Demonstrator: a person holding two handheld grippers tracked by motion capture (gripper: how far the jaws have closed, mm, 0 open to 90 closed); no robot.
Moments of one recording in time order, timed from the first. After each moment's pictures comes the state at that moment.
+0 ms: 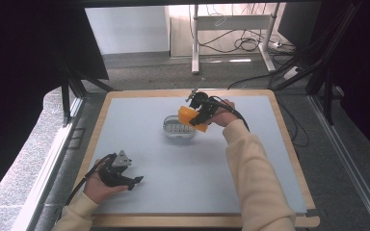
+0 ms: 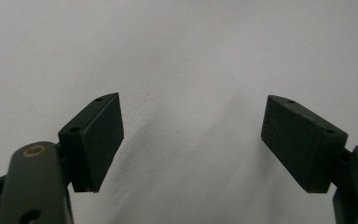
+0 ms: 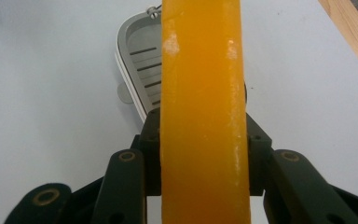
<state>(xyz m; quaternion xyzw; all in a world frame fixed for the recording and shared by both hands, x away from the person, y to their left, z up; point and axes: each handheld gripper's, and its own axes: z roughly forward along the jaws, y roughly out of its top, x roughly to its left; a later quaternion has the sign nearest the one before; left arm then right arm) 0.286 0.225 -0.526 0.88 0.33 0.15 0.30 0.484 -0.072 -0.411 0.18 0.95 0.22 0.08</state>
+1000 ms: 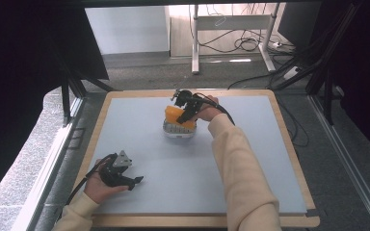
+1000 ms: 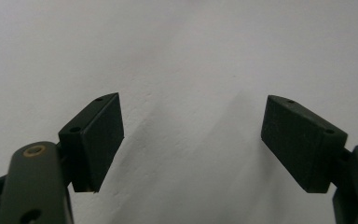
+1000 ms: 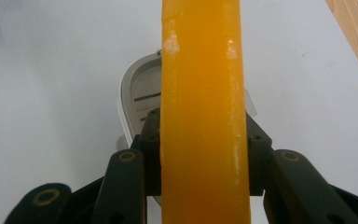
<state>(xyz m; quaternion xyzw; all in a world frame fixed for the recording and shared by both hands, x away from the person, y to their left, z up) 0.287 0.224 -0.528 0.88 0.33 0.15 0.30 0.505 -0.025 -0.424 0.14 0.96 0.21 0.07</state>
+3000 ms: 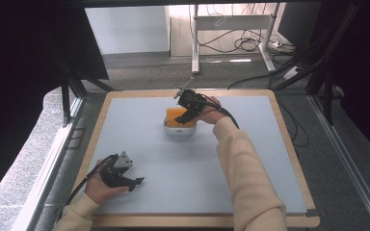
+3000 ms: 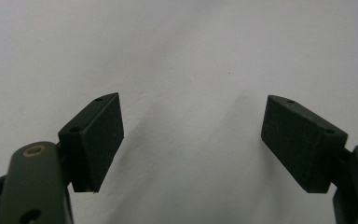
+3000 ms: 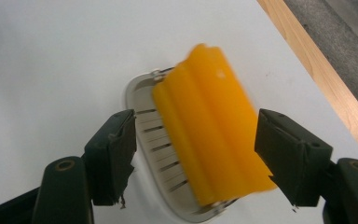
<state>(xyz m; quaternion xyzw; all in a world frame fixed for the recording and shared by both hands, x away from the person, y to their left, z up) 0.286 0.222 -0.529 0.89 0.32 0.15 0.29 0.491 -0.038 -0.417 0.17 0.94 0.28 0.12</state>
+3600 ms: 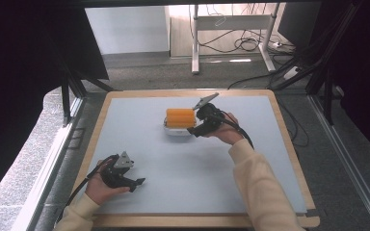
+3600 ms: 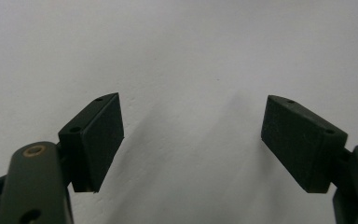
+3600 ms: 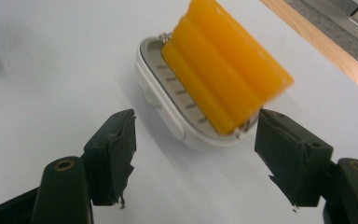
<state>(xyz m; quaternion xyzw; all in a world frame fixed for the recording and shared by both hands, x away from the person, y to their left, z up) 0.284 0.219 -0.527 0.89 0.32 0.14 0.30 0.439 -0.099 -0.430 0.24 0.90 0.33 0.14</state>
